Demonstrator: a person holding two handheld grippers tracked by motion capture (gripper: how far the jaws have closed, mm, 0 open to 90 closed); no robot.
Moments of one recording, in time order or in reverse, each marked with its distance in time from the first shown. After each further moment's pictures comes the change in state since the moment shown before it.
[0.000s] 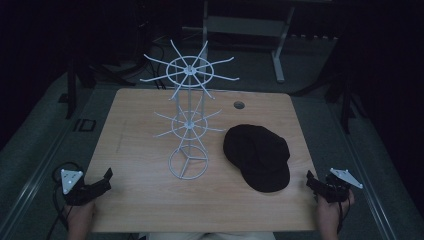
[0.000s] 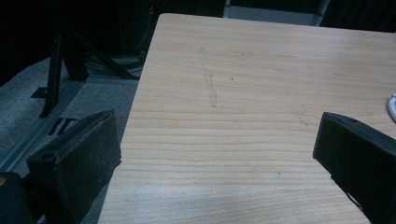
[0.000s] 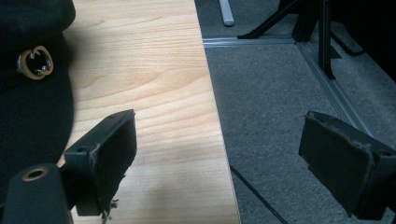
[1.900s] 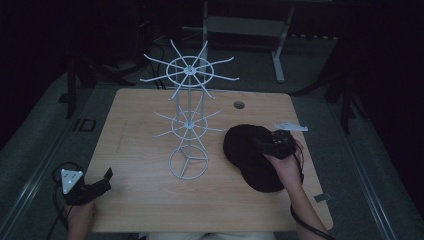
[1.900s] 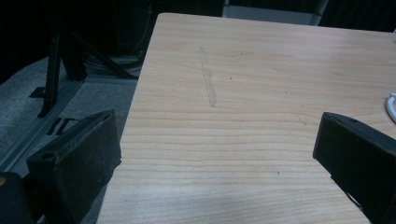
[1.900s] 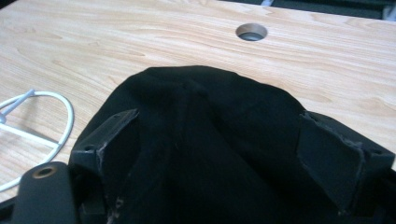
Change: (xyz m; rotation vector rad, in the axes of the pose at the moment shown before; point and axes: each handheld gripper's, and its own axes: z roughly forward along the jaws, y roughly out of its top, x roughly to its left) left arm 0.000 0.000 0.000 0.000 -0.007 -0.001; right arm 0.160 0.116 0.033 0.083 0.468 -0.240
